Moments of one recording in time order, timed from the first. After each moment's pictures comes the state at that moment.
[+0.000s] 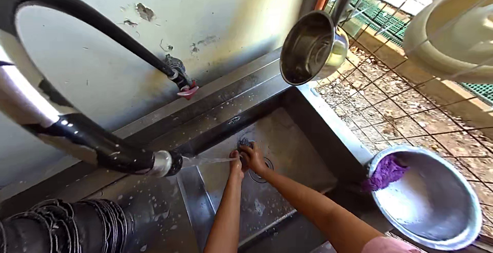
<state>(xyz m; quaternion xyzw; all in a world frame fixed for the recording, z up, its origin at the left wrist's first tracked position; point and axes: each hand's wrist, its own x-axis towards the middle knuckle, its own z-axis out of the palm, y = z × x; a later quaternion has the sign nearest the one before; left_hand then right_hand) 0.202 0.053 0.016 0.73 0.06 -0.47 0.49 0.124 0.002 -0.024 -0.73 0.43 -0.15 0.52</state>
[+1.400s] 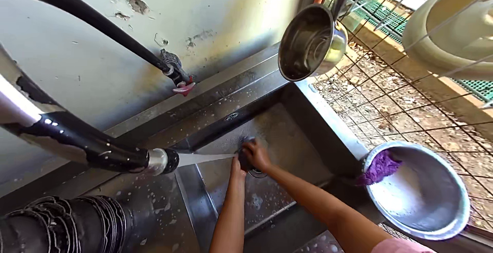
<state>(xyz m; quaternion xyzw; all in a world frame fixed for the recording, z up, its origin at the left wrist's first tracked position) 0.188 0.063 0.012 0.59 0.23 -0.50 0.59 0.103 -0.003 0.008 -0.75 0.42 -0.10 0.50</state>
